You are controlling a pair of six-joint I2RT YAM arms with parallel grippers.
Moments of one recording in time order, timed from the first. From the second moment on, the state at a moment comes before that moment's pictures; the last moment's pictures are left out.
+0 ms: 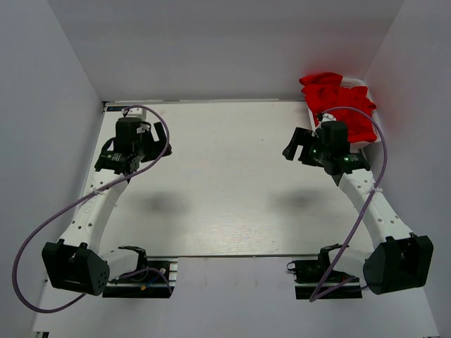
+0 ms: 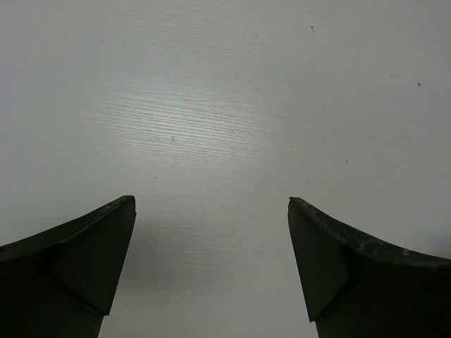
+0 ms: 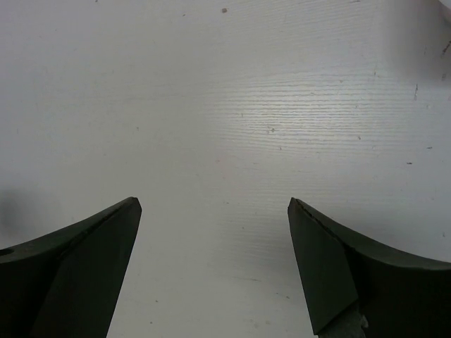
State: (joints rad) left arm -0.17 1.19 1.12 -0.56 -0.05 -0.35; right arm 0.21 1.19 1.02 -0.48 -0.13 0.37
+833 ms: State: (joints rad) left arm -0.17 1.19 1.12 -0.61 -0.09 -0.37; right arm 0.22 1.49 1.20 -0.40 0.05 0.32
